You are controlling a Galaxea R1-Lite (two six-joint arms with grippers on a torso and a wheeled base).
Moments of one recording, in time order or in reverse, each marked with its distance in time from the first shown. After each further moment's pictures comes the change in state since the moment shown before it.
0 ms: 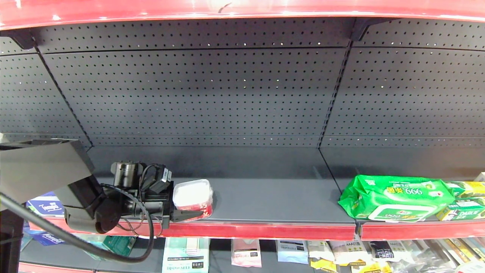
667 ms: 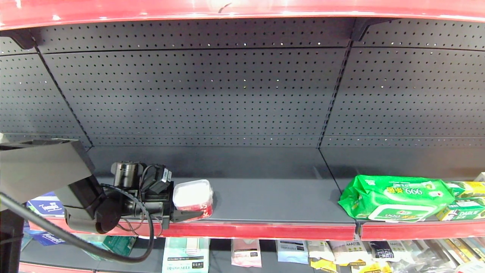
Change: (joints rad) left arm -0.001 0.002 0.001 0.001 -0.003 0.000; right arm 0.000 0.000 0.000 0.000 0.000 0.000
